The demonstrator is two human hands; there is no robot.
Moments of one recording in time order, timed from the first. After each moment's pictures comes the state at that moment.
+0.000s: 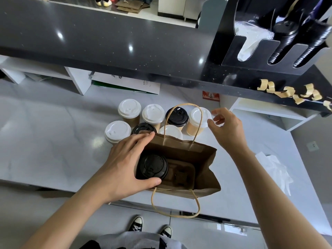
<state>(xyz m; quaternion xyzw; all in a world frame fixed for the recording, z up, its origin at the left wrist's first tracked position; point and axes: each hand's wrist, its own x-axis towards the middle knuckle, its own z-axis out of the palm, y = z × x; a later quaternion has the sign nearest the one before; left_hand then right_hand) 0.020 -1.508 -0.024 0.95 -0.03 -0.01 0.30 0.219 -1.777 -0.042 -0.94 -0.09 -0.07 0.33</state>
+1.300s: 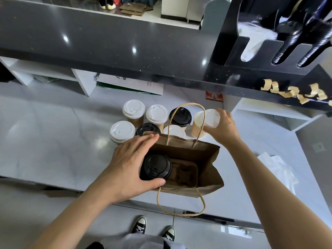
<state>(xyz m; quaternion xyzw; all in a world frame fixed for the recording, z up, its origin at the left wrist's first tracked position) 0.015 -1.511 -0.024 0.96 -0.04 0.00 0.28 0.254 -1.774 -0.080 -0.96 -0.04 0.05 0.27</state>
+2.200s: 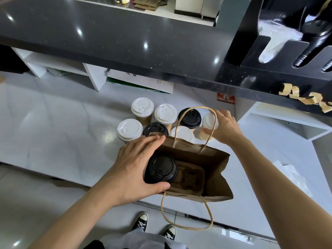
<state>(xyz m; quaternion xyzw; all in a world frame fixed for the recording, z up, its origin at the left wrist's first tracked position) 0.012 -1.508 -0.022 0.96 -0.03 -0.01 0.28 0.284 -1.751 -0.093 -0.97 -0.14 0.10 0.13</state>
